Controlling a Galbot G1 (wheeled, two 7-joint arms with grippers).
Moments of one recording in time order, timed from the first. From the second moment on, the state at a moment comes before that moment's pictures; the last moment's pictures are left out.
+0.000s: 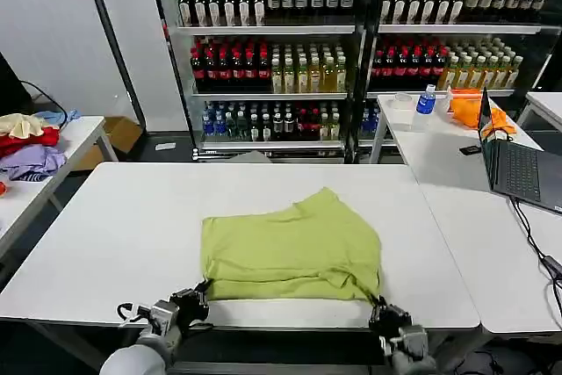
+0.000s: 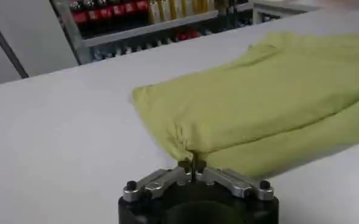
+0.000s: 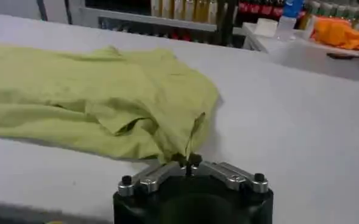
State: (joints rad) left arm 1.40 -0.94 -0.28 -2.05 -0.44 0.56 -0.23; right arm -1.62 1.14 0.33 2.17 0.28 -0.51 0.31
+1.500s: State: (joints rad) left arm 0.86 -0.99 -0.11 -1.69 -0.57 0.58 -0.30; right arm -0.90 1.20 0.19 1.73 0.51 -0.56 0.38
